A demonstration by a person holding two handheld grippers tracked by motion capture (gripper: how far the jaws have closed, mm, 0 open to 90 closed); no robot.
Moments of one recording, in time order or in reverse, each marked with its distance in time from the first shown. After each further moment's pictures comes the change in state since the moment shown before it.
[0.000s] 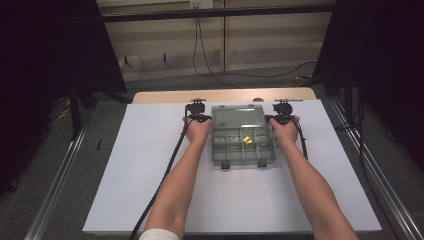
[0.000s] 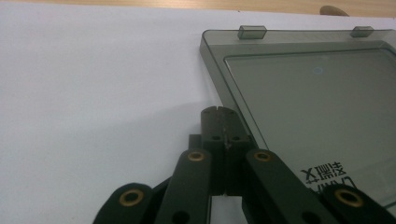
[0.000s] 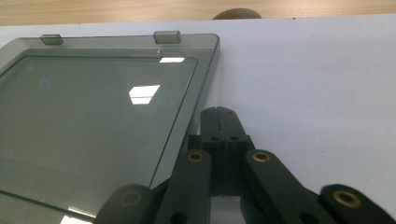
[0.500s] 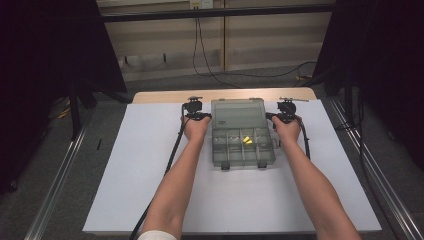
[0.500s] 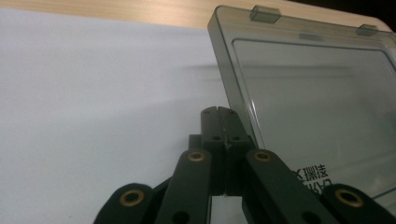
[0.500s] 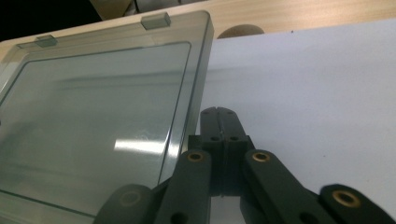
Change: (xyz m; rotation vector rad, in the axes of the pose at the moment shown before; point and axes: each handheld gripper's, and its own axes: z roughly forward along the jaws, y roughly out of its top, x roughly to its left) left arm 0.003 0.006 -0.013 -0.047 -0.073 -0.043; right arm -0.004 0.004 -0.010 -0.057 0.062 0.081
